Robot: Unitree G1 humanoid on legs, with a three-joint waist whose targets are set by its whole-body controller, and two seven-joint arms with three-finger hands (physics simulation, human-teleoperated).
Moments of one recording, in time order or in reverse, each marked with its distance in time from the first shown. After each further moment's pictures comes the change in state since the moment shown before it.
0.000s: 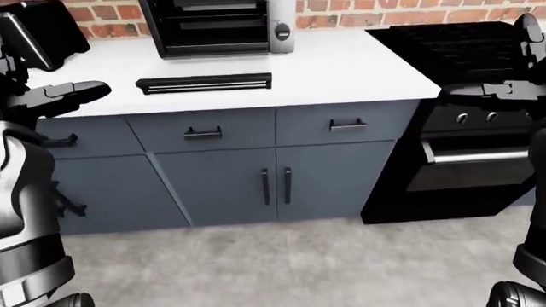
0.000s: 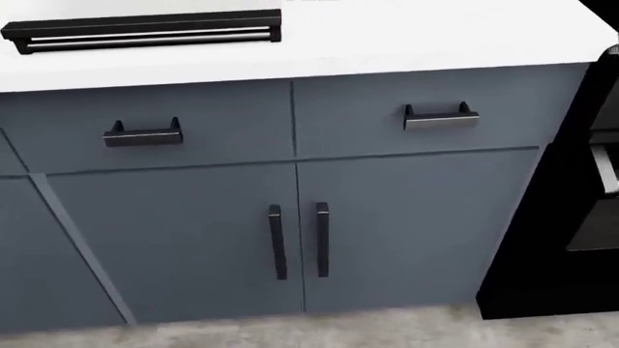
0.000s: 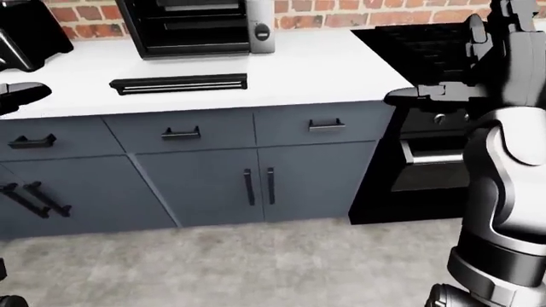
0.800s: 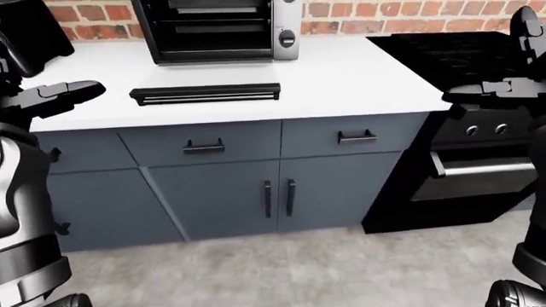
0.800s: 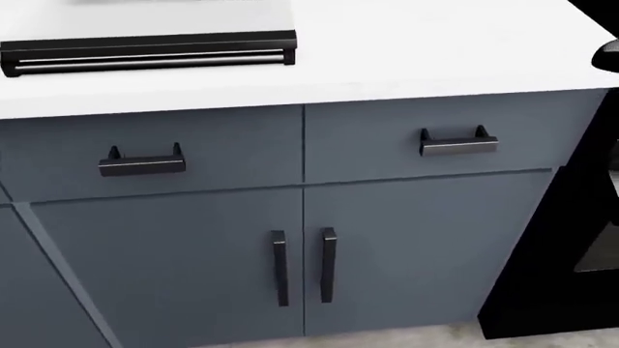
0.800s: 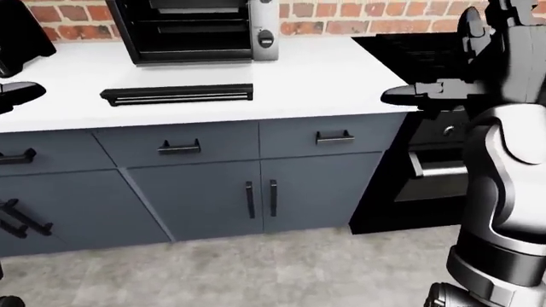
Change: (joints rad) left arm 0.002 0.009 0.013 0.009 -0.001 0.006 0.010; right arm -0.008 0.001 0.009 -0.027 0.010 0.005 0.005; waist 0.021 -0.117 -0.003
